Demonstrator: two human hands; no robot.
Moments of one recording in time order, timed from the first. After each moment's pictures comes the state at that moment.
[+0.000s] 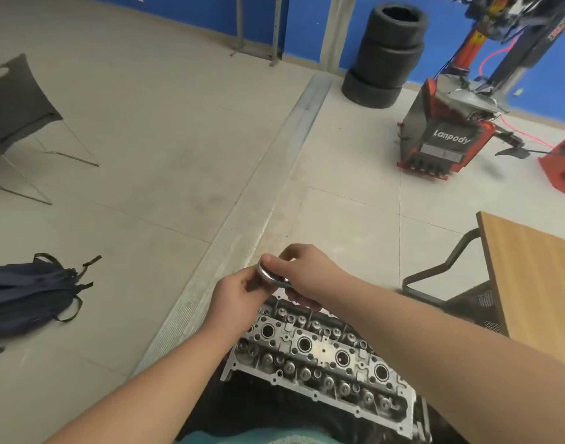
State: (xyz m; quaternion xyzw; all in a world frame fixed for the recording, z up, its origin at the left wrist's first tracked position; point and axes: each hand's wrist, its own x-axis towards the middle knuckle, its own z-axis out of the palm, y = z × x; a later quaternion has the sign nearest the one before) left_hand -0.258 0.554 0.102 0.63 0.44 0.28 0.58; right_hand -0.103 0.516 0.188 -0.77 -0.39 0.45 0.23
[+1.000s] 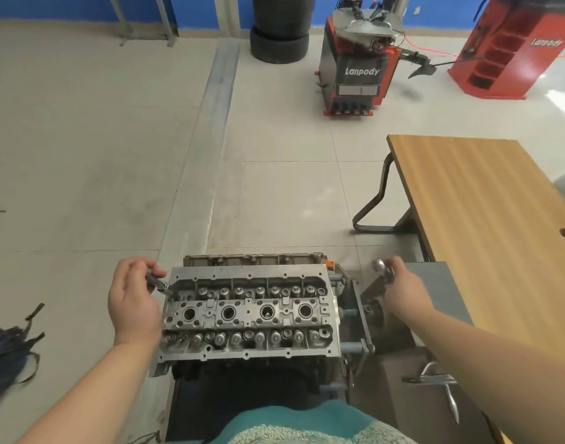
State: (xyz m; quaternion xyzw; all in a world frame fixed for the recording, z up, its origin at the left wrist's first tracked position) left_hand -0.229 0.525 0.081 0.57 0.49 0.42 0.51; right_hand 0.122 0.218 0.016 -0.95 -0.17 0.18 0.16
